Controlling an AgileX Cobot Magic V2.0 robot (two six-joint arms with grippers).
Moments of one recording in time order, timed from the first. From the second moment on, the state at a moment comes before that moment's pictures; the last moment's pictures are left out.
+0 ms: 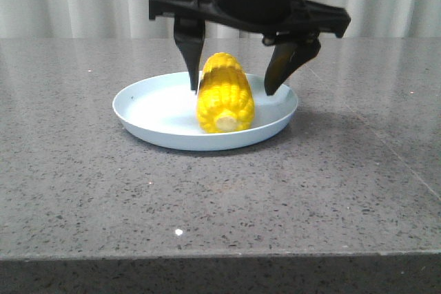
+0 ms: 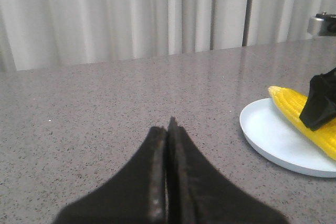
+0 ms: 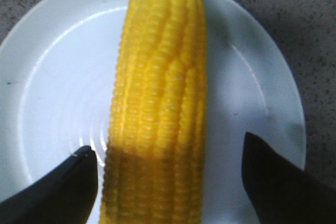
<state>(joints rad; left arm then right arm) -0.36 0.06 -0.39 0.23 0.50 -0.15 0.73 1.69 -1.40 -0.22 0.84 0.84</state>
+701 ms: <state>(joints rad) -0.36 0.06 -0.38 0.23 0.50 -0.15 0.40 1.35 -1.38 -0.21 0.96 0.57</state>
